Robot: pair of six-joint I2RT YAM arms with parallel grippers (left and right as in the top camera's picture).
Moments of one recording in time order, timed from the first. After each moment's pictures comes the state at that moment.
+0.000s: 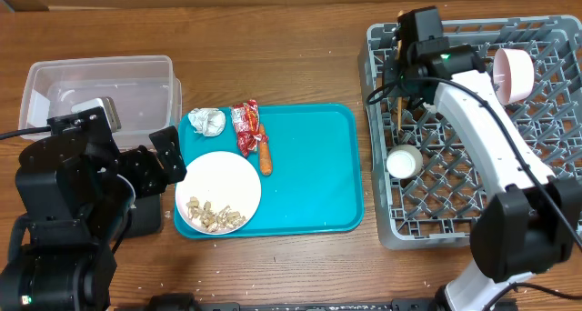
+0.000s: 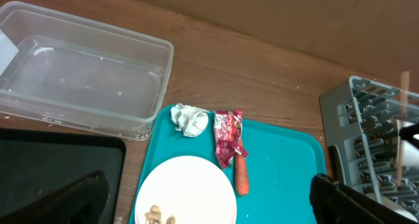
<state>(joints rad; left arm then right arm) 0.05 0.91 1.39 -1.10 0.08 -0.29 0.21 1.84 1.59 -0.86 0.11 0.17</state>
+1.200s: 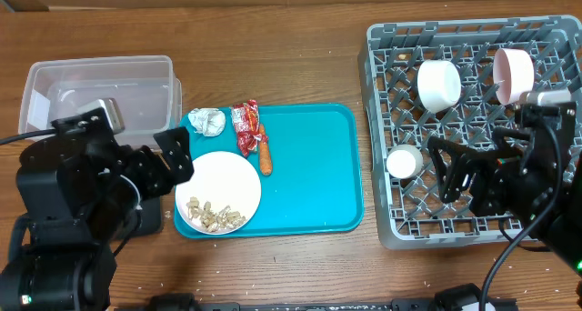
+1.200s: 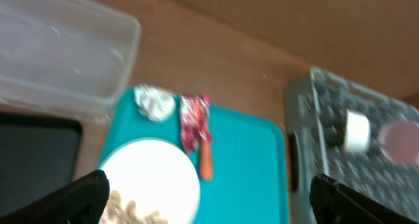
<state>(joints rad) 0.05 0.91 1.39 -1.13 0.21 -0.39 0.26 0.98 1.72 -1.32 -0.12 0.23</state>
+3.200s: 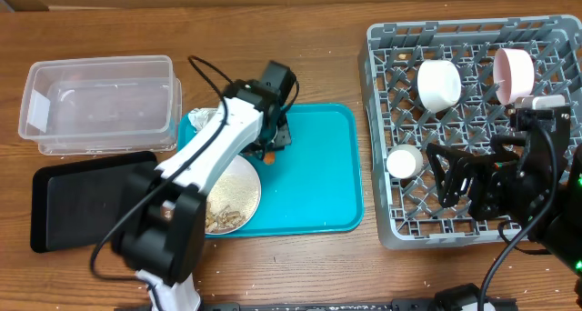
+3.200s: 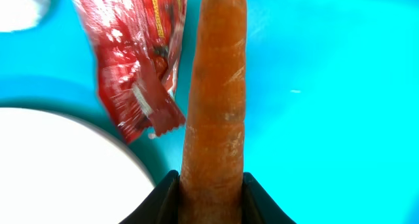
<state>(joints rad) -0.44 1.88 1.46 -0.99 -0.05 -0.65 0.26 0.98 1.72 -1.35 -0.12 0.23</state>
